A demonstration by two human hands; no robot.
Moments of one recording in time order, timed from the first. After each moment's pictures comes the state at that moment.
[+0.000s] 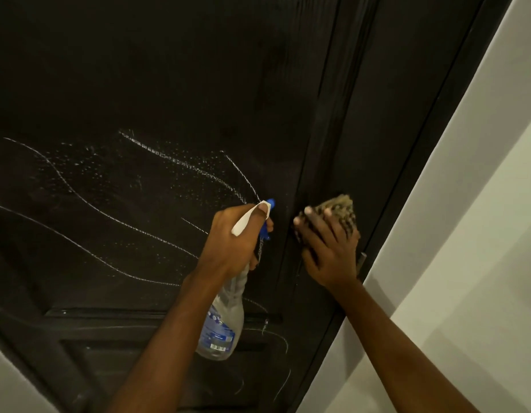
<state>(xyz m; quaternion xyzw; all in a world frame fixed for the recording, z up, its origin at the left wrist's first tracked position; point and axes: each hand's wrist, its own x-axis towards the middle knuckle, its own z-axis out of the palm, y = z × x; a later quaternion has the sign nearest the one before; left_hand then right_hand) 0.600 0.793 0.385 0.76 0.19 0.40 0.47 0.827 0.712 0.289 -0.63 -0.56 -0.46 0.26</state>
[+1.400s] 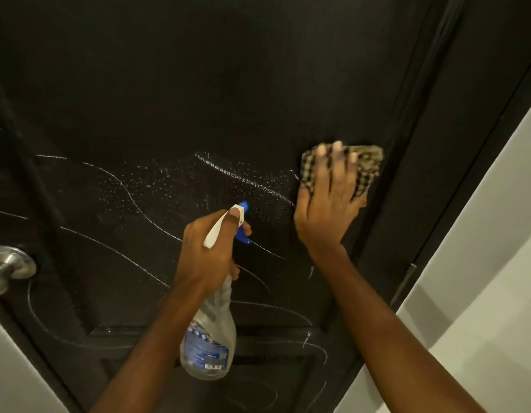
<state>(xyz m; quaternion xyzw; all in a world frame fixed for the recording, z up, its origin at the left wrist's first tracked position) 0.500 0.879 0.393 0.72 0.23 0.45 0.48 0.710 0.834 0.391 -0.69 -0.37 -0.51 0.37</state>
